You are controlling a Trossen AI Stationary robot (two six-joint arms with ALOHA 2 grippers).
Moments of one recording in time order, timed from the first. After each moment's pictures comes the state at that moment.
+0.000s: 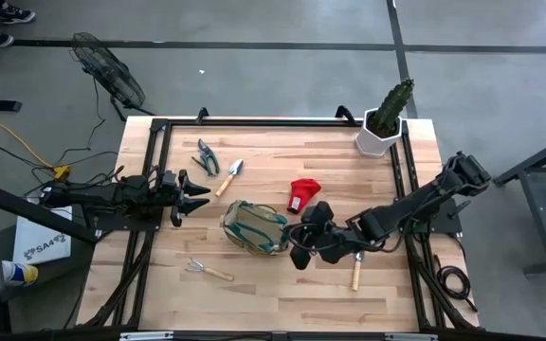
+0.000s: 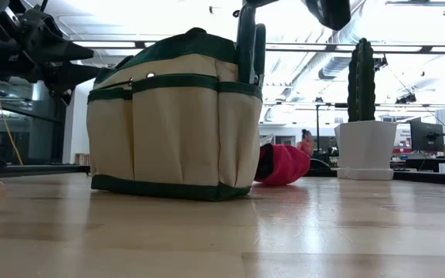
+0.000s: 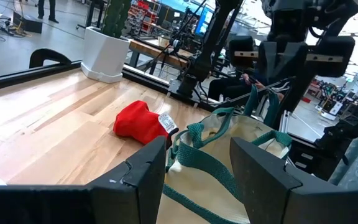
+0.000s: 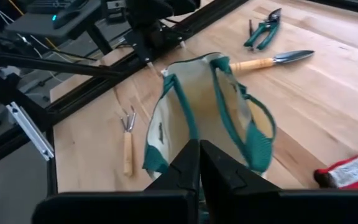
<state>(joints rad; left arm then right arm) -0.09 0.02 0.04 0.02 -0.17 -0.37 0.47 1.58 1.19 -0.24 0.64 0.86</state>
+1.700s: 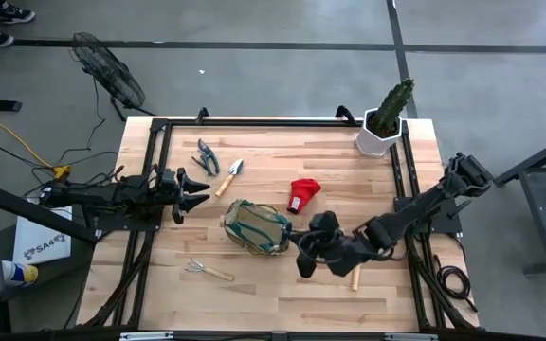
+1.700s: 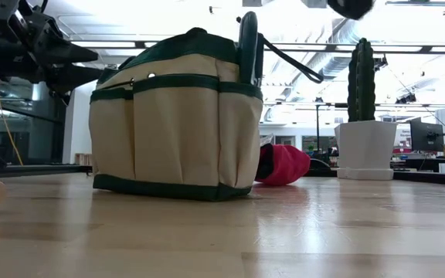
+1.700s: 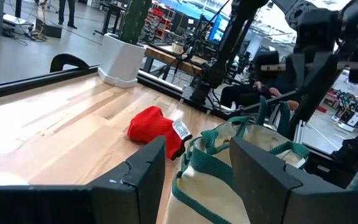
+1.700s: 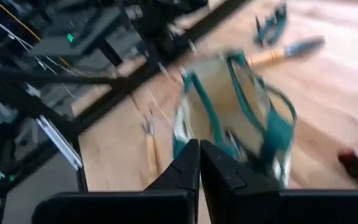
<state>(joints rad) -0.09 0.02 0.04 0.02 -0.24 -0.38 0.56 1.57 1.20 -0.28 0.71 1.03</state>
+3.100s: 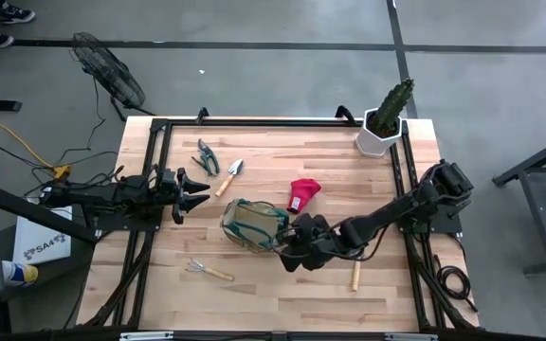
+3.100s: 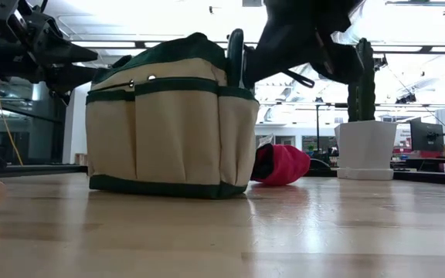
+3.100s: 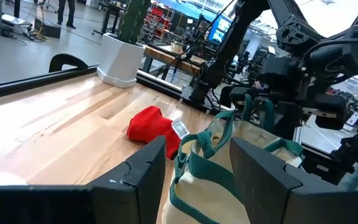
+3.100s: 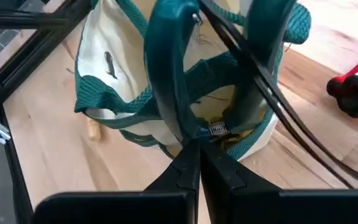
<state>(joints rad) -0.09 0.02 0.04 0.02 -0.24 -0.37 0.45 1.74 1.20 -0.33 0.50 1.16</state>
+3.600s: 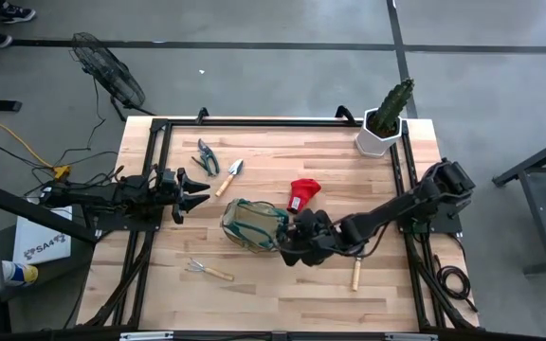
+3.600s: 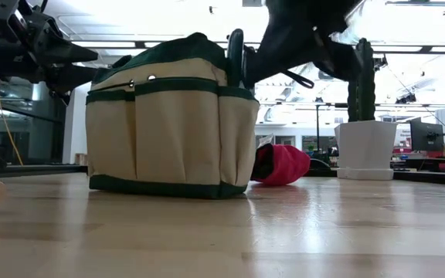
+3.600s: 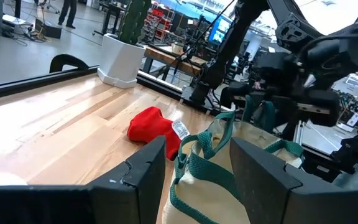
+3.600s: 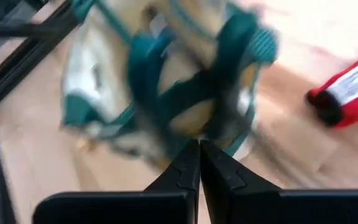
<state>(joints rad) -0.09 0.02 0.04 0.02 -0.24 -0.38 0.42 1.72 1.20 -0.36 0.55 1.15</state>
